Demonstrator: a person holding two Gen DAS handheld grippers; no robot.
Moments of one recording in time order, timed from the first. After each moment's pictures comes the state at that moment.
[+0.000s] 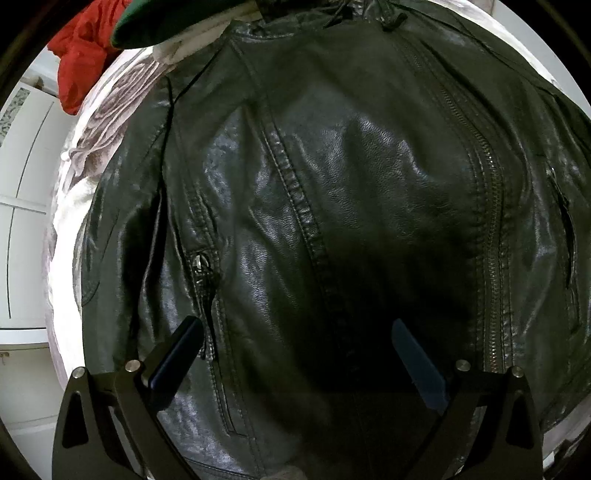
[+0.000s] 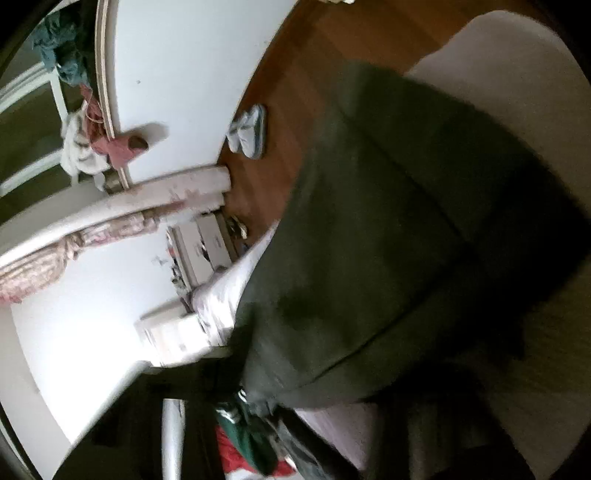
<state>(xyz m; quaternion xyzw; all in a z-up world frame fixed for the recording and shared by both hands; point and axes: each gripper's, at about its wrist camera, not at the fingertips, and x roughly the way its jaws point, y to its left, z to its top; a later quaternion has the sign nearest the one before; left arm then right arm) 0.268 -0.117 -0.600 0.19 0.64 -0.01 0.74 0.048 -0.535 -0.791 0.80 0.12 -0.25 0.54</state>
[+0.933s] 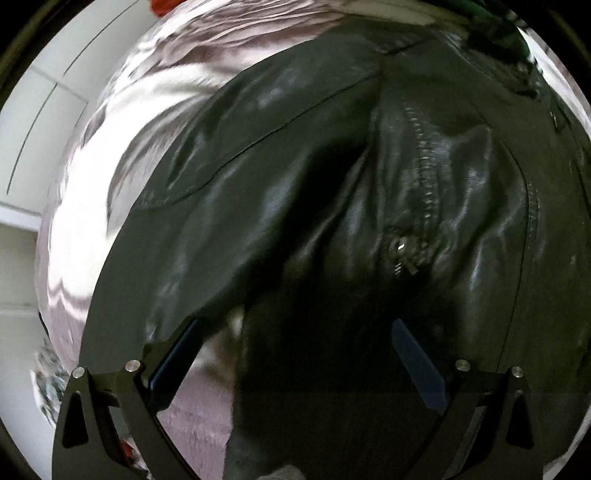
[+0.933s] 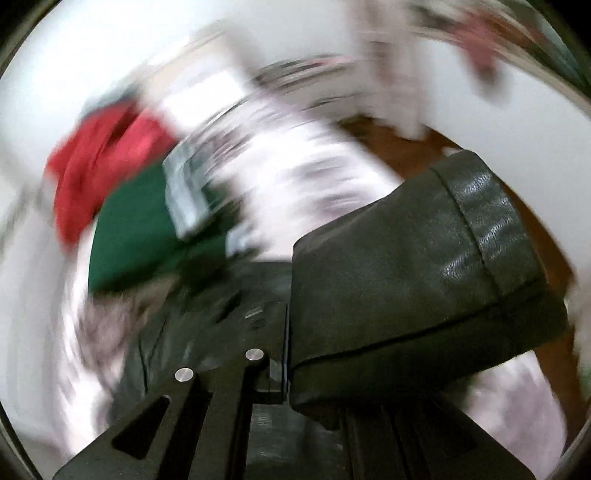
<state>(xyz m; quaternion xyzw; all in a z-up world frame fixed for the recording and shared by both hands) 0.279 0.025 -0.594 0.02 0.66 0.12 0.74 0.413 -0.229 -0.566 0.11 0.47 -0.02 0.87</state>
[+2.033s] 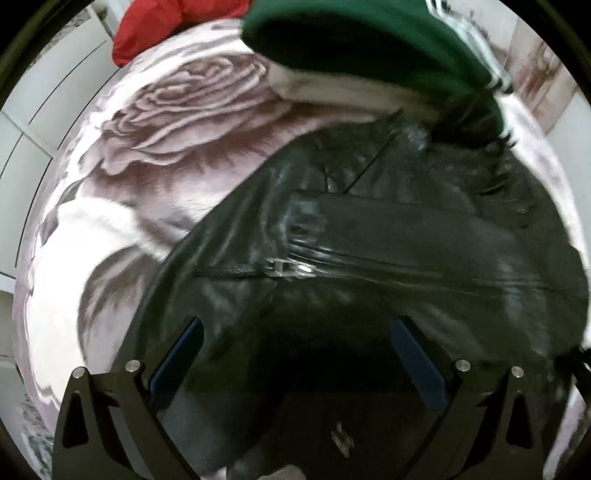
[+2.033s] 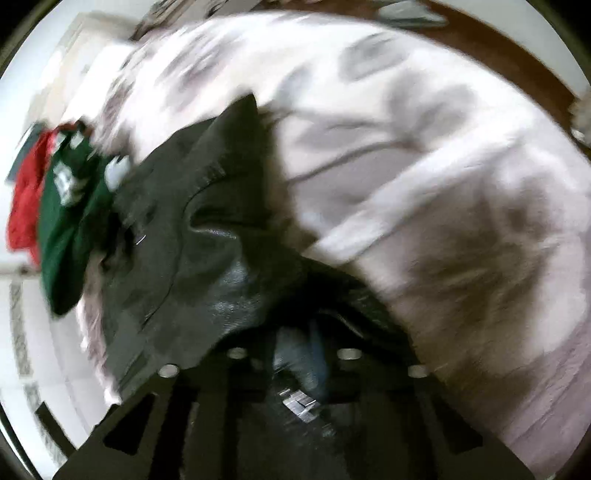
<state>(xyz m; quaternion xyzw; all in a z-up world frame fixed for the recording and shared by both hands) 0.408 0.008 -0.580 0.03 0.61 0.04 0.79 0.246 -0.355 -0.721 0.43 0.57 -0.15 0.69</state>
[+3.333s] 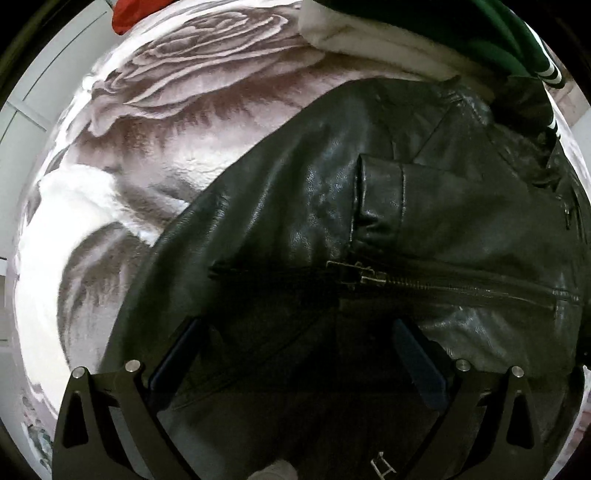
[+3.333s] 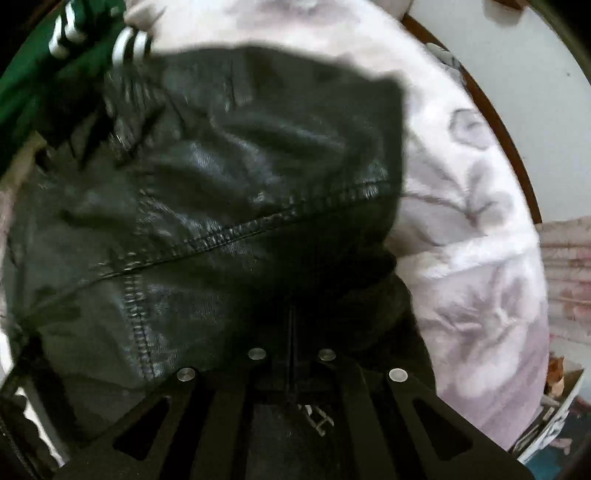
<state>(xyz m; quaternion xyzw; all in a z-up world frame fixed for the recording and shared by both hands) 0.427 0.055 -0.626 0.01 0.65 0.05 0.76 0.272 -0.260 -0.680 0.12 0.69 -0.15 0.70</state>
